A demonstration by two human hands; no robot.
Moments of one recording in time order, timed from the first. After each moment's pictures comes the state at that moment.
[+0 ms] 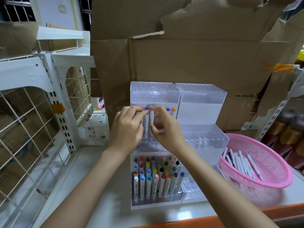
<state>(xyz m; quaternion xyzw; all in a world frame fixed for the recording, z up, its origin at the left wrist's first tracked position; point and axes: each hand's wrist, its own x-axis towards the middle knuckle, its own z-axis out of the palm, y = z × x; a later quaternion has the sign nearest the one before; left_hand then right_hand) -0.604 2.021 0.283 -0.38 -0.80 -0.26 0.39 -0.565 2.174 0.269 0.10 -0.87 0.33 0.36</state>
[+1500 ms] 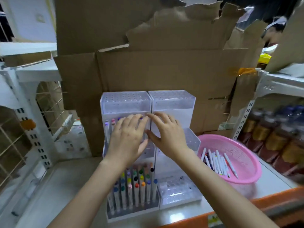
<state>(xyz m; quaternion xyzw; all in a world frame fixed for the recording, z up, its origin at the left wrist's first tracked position) -0.567 2.076 0.301 -0.40 -0.85 -0.07 0.34 -0.525 2.232 0.287 -0.02 -0.91 0.06 0.40</state>
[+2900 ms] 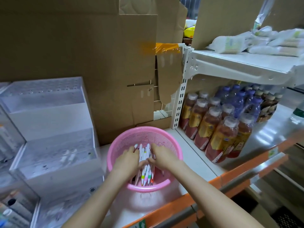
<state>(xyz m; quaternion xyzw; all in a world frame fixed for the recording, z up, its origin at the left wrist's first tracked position) -0.495 2.381 0.169 -0.42 -0.90 -0.06 -0.08 -0.415 2.510 0.175 -0.20 -0.97 0.16 -0.03</state>
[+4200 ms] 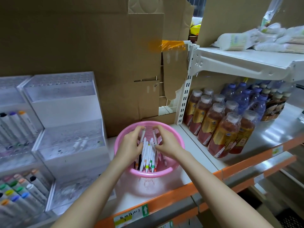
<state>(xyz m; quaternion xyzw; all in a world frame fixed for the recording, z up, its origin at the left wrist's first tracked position) -0.491 2.366 0.192 -0.41 -0.83 -0.37 0.03 -0.405 2.510 0.197 -0.15 -0.92 0.34 0.11</state>
